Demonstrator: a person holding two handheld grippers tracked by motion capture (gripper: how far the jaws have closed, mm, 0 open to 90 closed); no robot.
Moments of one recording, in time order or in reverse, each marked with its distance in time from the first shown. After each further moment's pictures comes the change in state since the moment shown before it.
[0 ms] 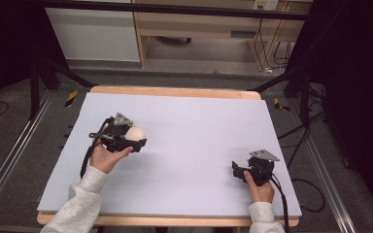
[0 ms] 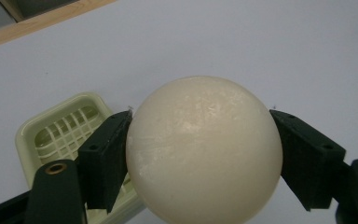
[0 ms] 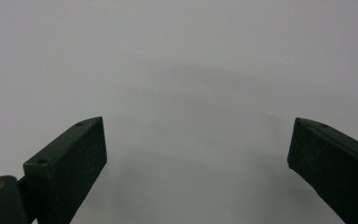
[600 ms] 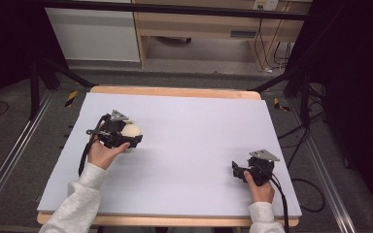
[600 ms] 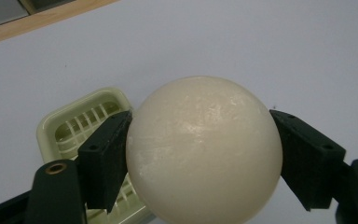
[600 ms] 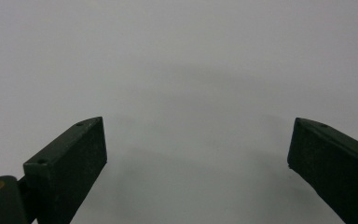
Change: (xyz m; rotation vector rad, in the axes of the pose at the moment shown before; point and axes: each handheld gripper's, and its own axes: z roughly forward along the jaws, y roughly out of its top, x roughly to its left) left arm 0.016 -0.001 0.007 0.009 0.031 -0.034; right arm 0.000 0.000 0.000 -0.001 0.000 -0.001
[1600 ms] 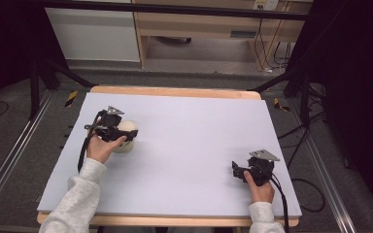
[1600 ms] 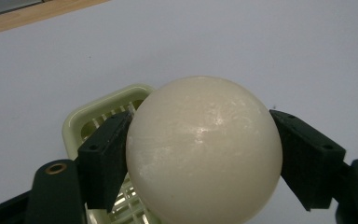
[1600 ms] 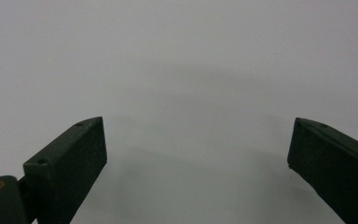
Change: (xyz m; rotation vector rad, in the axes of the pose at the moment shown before) left arm 0.029 0.000 0.019 0.027 0.036 -0.054; right arm 0.000 0.000 0.000 0.001 0.002 0.002
